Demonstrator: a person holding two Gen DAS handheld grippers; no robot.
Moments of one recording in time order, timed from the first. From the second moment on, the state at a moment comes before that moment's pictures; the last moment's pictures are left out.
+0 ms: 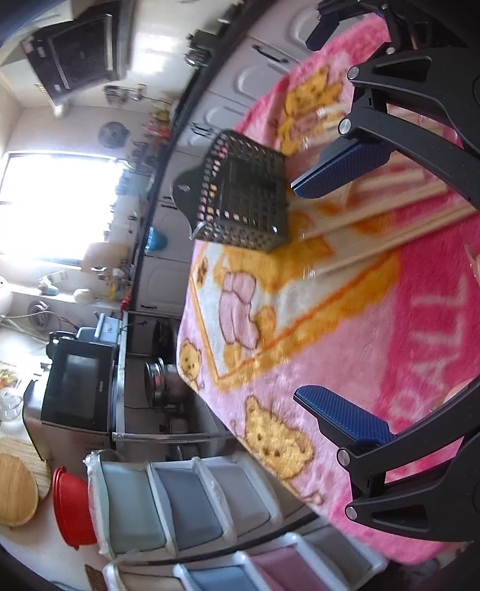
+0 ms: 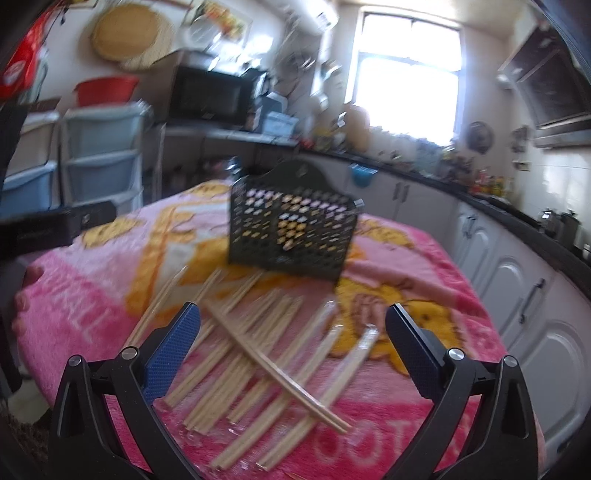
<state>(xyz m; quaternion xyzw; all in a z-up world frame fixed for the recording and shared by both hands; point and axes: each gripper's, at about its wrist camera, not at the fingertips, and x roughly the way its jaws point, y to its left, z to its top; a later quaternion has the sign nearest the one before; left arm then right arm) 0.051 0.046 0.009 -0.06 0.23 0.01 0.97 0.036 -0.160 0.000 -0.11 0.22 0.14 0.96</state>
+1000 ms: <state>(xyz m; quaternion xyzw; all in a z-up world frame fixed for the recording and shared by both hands) 0.184 0.042 -0.060 -0.11 0.47 -0.11 0.87 0.135 -0.081 -0.043 -0.21 0.40 0.28 0.85</state>
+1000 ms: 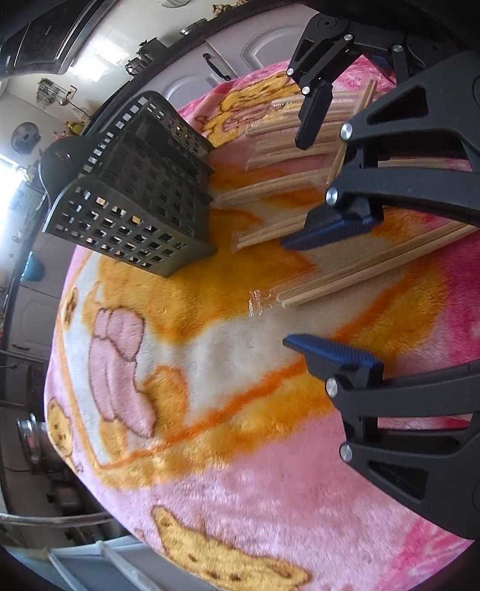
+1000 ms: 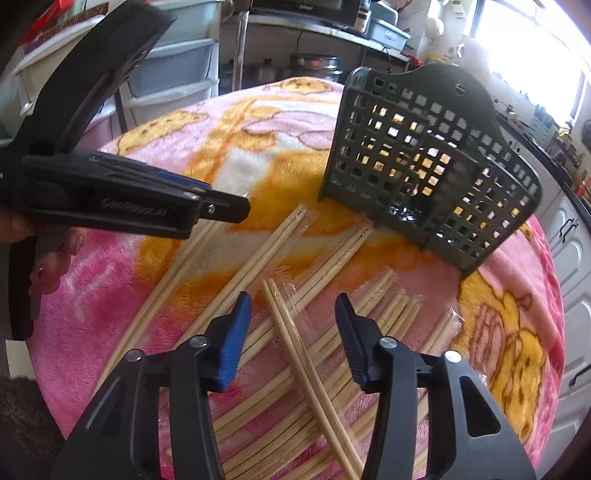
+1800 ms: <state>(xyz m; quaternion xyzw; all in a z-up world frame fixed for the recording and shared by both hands) 0.211 0.041 -0.034 -0.09 0.46 -0.14 0.87 0.160 -0.143 -0.006 -0.09 0.40 0.32 0.85</state>
